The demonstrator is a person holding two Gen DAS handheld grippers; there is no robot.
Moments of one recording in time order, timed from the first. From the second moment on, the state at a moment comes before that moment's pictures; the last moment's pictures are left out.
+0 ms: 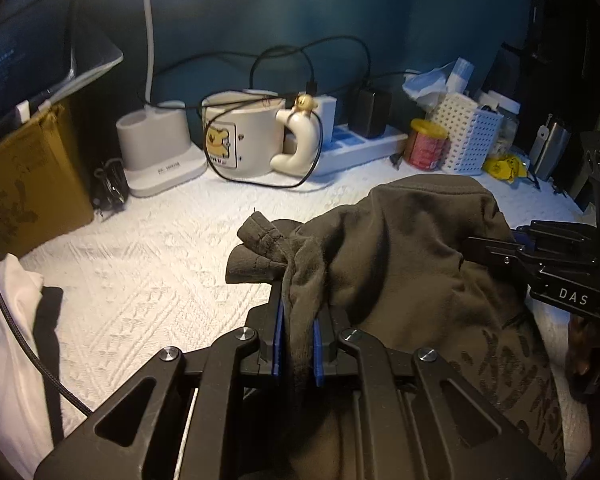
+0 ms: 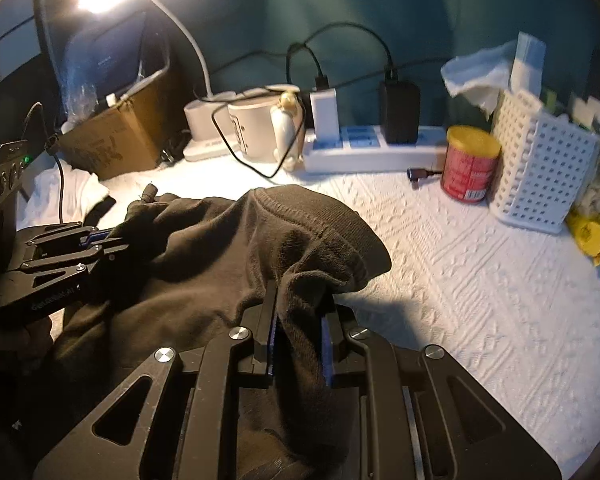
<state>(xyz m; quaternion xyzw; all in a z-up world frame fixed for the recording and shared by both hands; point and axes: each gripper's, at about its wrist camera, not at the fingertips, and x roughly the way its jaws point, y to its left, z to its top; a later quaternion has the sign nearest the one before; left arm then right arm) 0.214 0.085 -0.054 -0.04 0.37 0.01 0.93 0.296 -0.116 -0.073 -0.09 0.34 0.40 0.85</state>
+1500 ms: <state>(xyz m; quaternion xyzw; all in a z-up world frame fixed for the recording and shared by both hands) 0.066 0.066 0.050 -0.04 0.19 0.01 0.98 0.129 -0.181 0.052 -0.06 0.19 0.40 0.90</state>
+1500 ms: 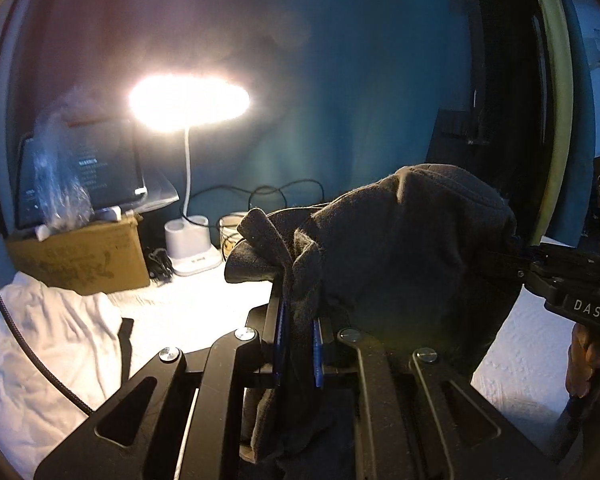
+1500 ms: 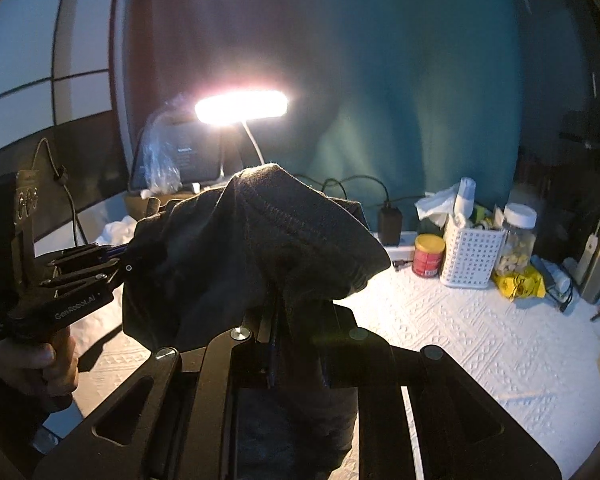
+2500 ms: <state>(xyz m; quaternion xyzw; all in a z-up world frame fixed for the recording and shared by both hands) -0.073 0.129 0.109 -0.04 0.10 0.13 0.99 -0.018 -0.109 0.135 -0.10 0.05 0.51 0.85</state>
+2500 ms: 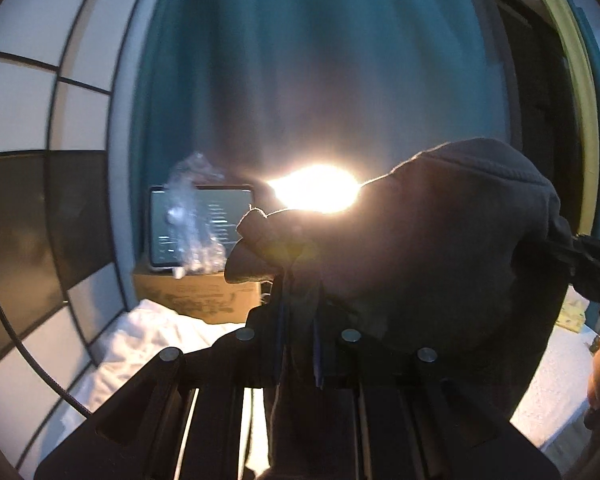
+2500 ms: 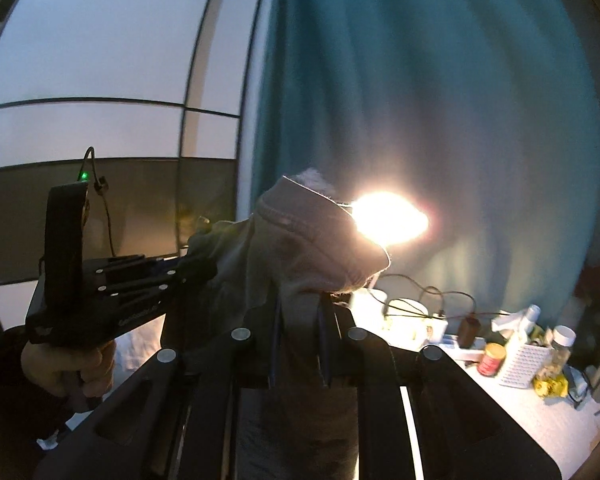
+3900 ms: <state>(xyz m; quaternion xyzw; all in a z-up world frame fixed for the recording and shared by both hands) 0.078 0.189 0.003 -0.07 0.28 0.12 0.95 0.157 -0.016 0.022 -0.09 0.24 0.49 0.83</state>
